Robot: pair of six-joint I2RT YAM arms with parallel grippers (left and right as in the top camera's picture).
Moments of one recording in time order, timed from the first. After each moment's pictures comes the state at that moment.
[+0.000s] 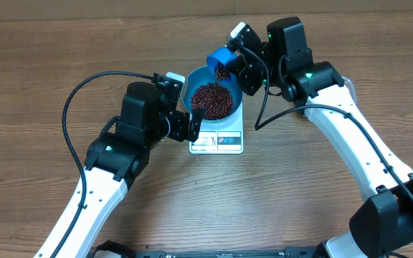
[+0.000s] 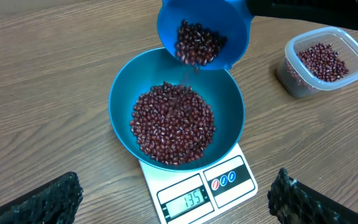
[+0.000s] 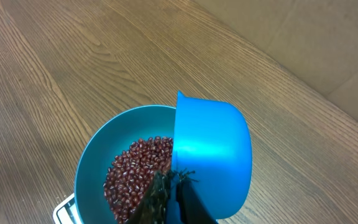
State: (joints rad) left arm -0.38 1.23 1.01 -0.45 0.15 -0.09; right arm 0.36 1.71 1.52 -0.54 -0.38 -0.35
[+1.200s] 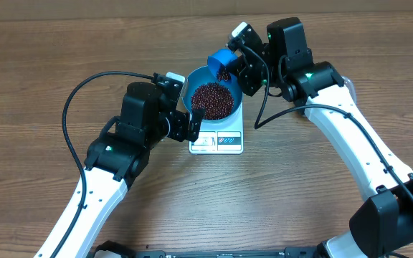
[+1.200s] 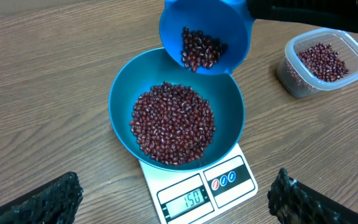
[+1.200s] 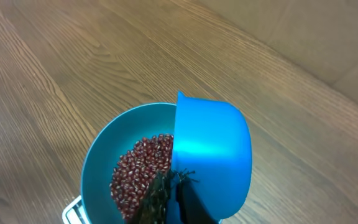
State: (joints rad) left arm -0.38 1.23 1.01 -0.45 0.15 -0.09; right arm 0.36 1.71 1.52 -0.55 -0.38 -0.28
